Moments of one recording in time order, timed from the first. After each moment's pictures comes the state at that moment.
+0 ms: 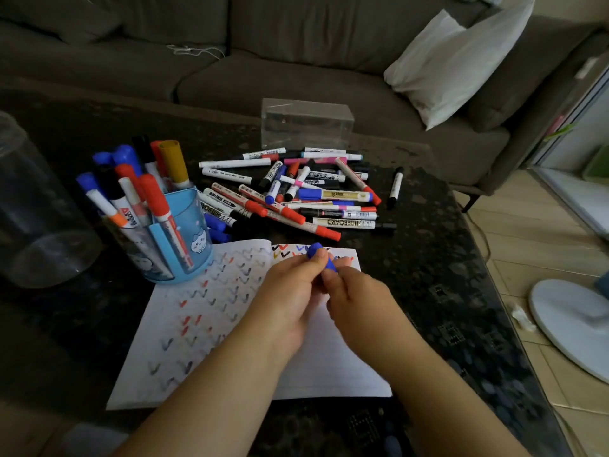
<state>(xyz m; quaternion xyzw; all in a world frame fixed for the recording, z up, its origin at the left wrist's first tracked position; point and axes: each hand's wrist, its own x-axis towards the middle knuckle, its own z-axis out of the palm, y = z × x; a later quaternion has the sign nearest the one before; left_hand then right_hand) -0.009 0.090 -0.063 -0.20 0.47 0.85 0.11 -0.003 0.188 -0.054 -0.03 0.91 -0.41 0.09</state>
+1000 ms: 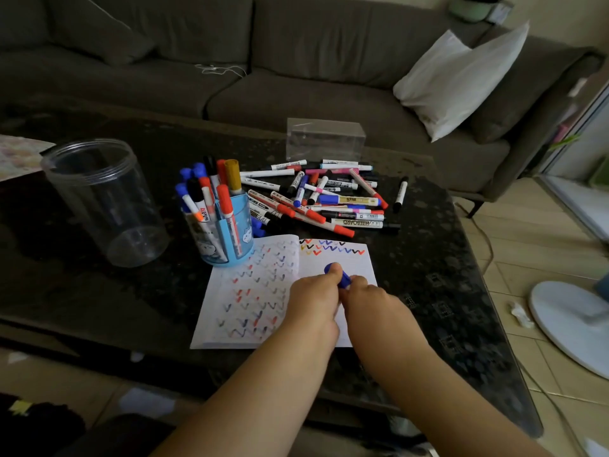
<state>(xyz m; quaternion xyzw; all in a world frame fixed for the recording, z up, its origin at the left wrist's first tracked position) 0.035 0.101 -0.043 -0.39 0.55 0.73 0.08 0.066 0.179 -0.024 -0.16 0.99 -0.01 0.01</state>
